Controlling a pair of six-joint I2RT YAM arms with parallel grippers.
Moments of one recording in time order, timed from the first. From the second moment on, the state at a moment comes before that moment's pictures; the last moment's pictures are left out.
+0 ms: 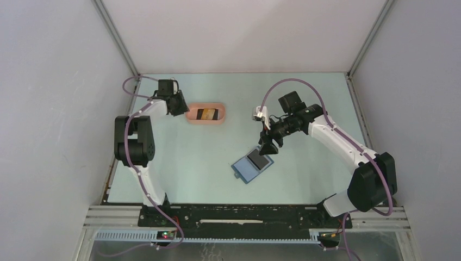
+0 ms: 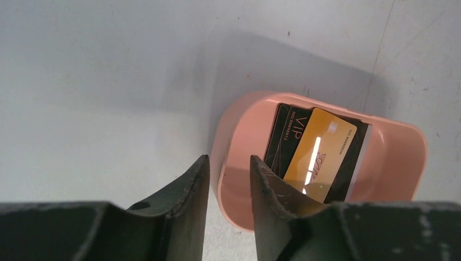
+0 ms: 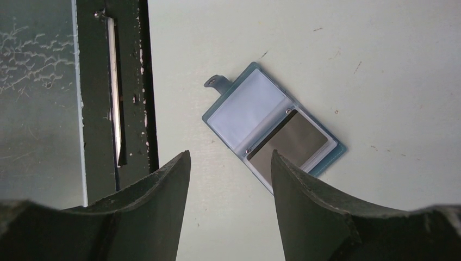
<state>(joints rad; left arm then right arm) -0.02 1.92 1.32 -0.25 0.10 -0.36 0.47 1.47 1.22 -0.85 -0.85 -0.67</state>
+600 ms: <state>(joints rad) -0.02 1.90 1.26 -0.29 0.08 -0.38 0.45 1.47 1.22 -0.86 -0.88 -0.67</state>
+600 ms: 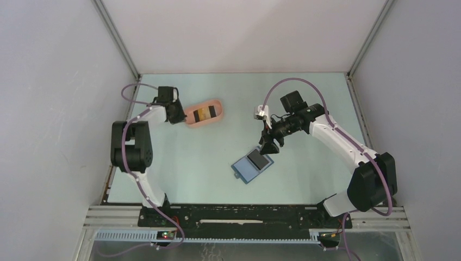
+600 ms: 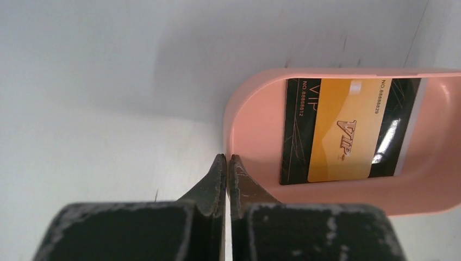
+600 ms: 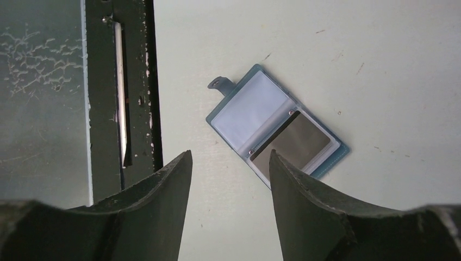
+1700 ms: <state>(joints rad) -0.44 0.92 0.40 -0.39 -0.38 -0.89 0.67 1.86 1.40 -0.35 -0.88 0.15</state>
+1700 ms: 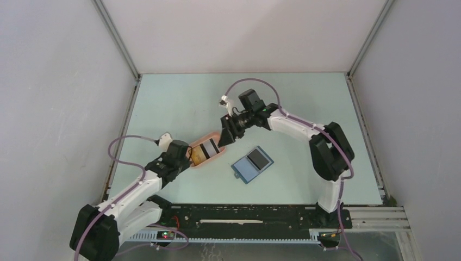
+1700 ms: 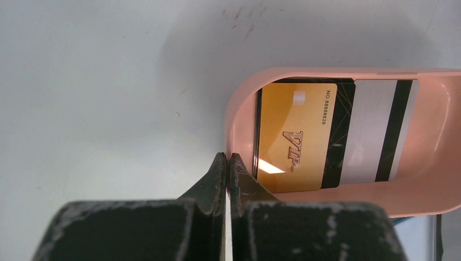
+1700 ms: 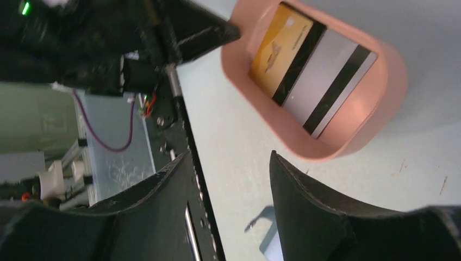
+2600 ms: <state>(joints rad) -0.55 0.87 0.40 -0.54 -0.51 -1.12 0.91 2.20 1.77 -0.48 -0.19 0.35</state>
